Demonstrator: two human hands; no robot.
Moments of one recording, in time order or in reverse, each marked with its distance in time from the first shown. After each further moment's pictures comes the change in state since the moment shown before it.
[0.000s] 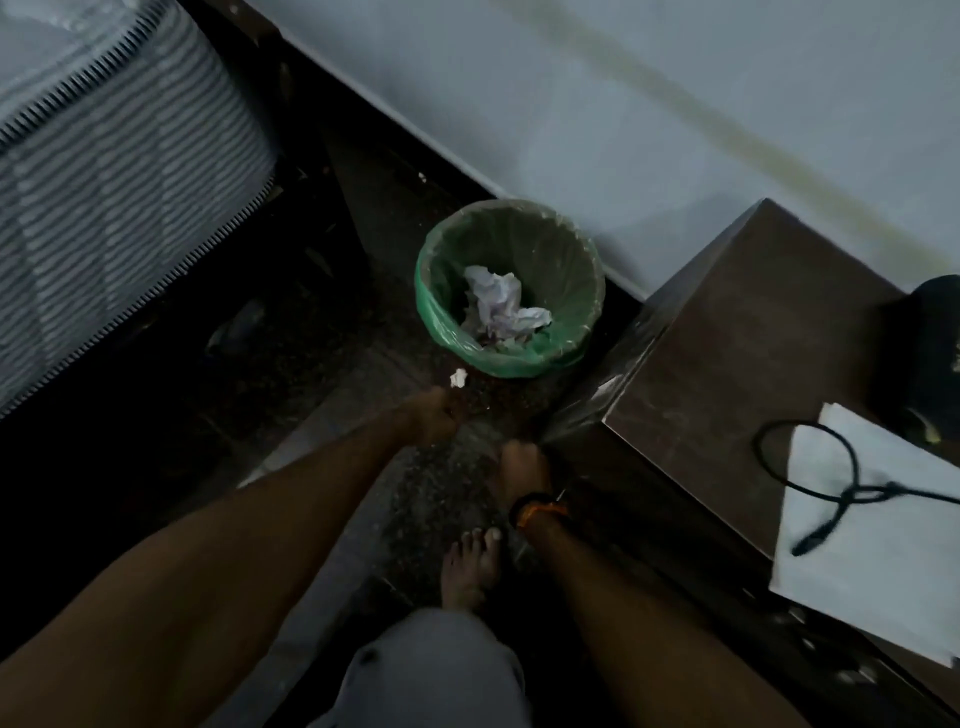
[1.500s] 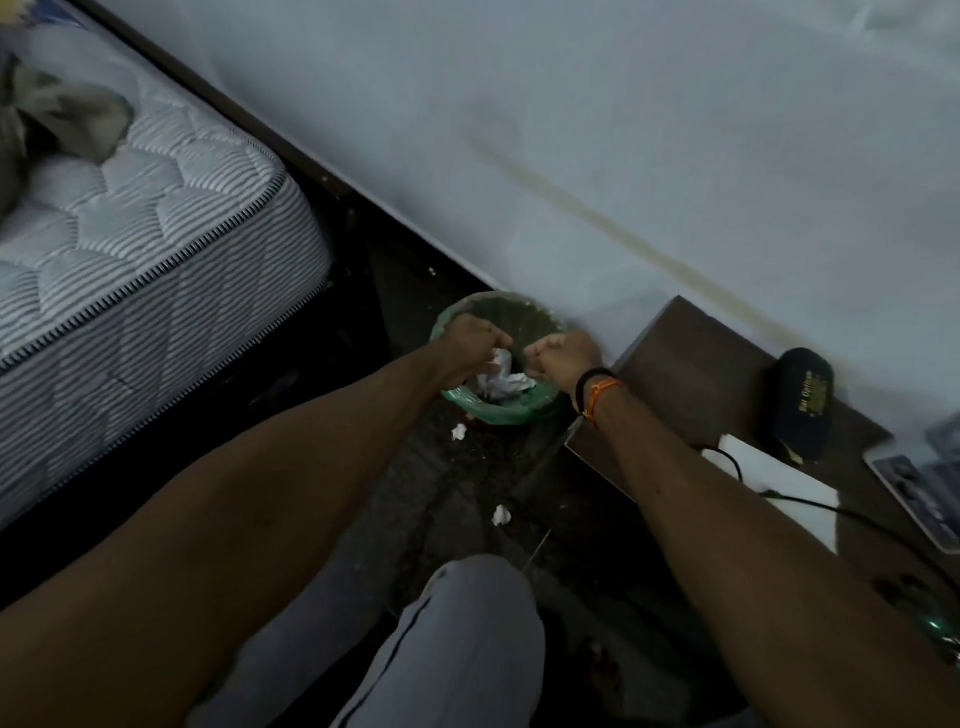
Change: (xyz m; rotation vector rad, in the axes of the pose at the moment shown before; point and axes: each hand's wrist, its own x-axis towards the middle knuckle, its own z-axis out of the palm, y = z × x) left_hand -0.079 0.156 -0.136 -0.872 0.291 -0.013; right_hand -0.025 -0.031 -0.246 0.830 0.302 0.164
